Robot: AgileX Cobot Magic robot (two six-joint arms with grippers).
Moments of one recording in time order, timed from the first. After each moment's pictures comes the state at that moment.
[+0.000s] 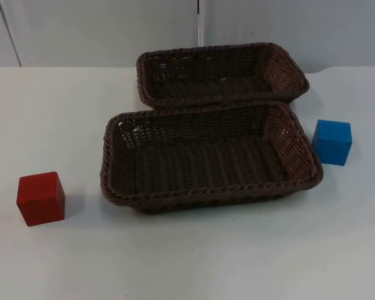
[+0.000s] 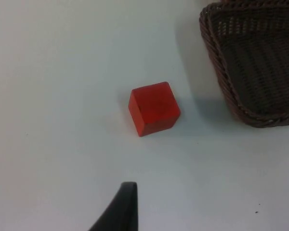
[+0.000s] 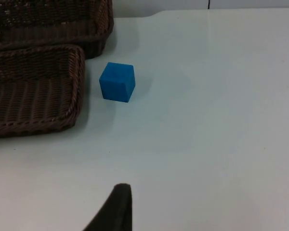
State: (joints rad) right arm 0.08 0.00 -0.52 -0.02 1.08 0.03; left arm 0.02 0.65 -0.56 -0.30 0.82 0.15
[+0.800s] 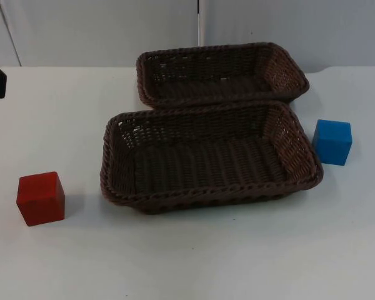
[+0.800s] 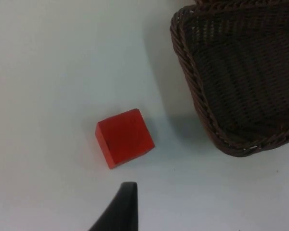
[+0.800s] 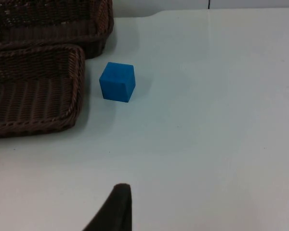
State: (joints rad) right arm 0.08 0.00 -0.52 -0.02 1.08 0.03; left arm 0.02 1.04 -0.73 -0.49 0.75 0.36
